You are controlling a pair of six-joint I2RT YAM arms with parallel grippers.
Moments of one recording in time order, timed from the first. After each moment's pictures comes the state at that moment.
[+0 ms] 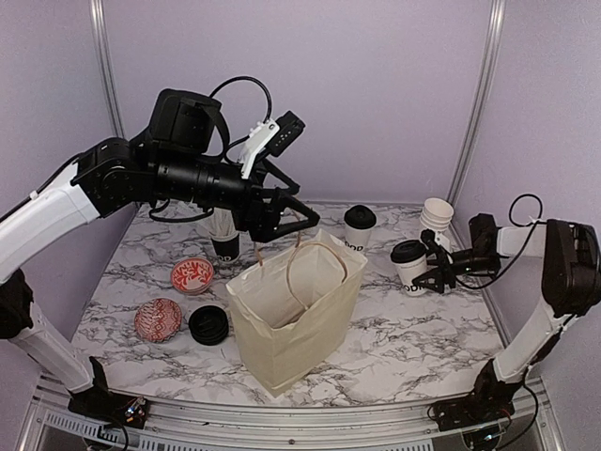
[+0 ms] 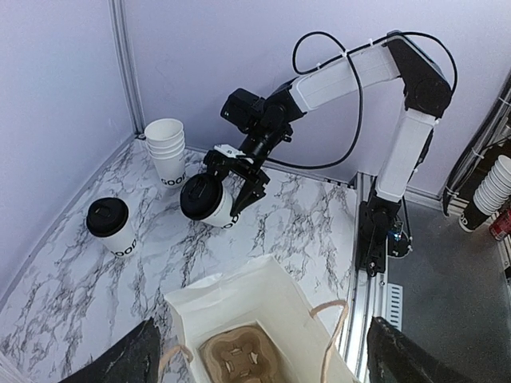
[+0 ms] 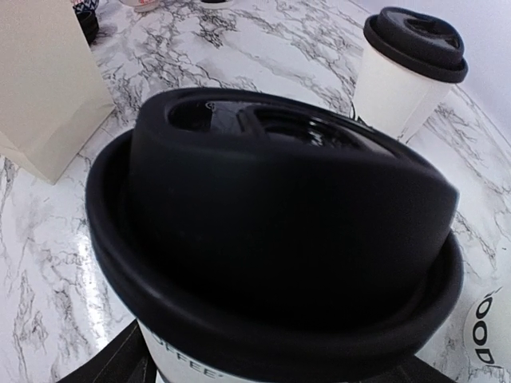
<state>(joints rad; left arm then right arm) -1.03 1.49 1.72 -0.65 0.26 0.03 -0.13 1.64 0.93 -0.49 -0.94 -1.13</state>
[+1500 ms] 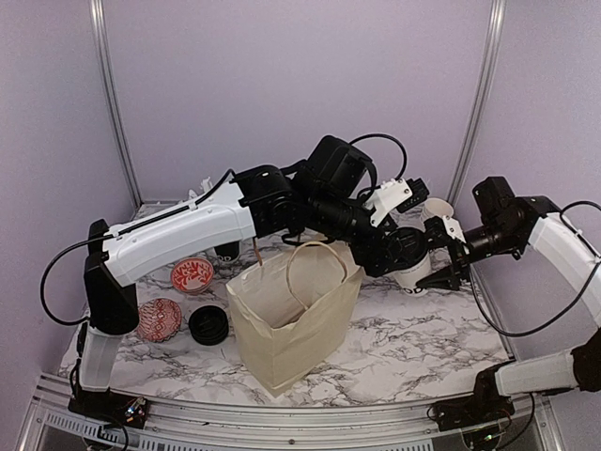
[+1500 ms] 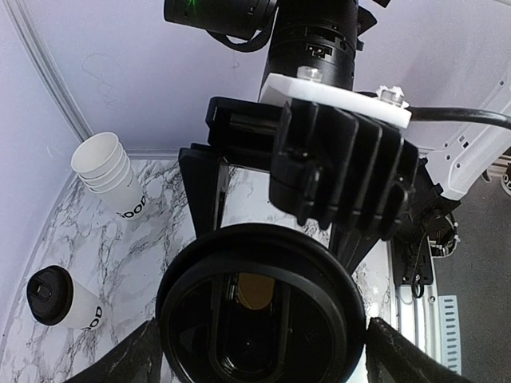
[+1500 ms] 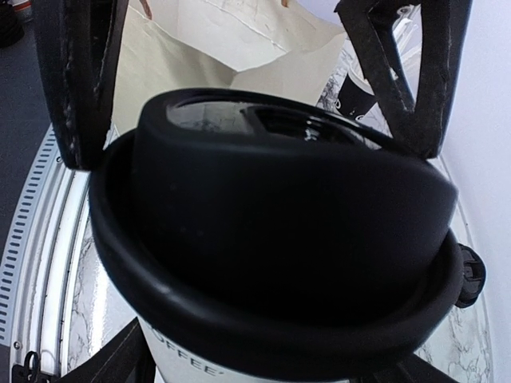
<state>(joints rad) -1.16 2.17 2.32 -0.67 0.21 0.19 0.17 1.17 1.14 -1.09 -0.93 -1.29</state>
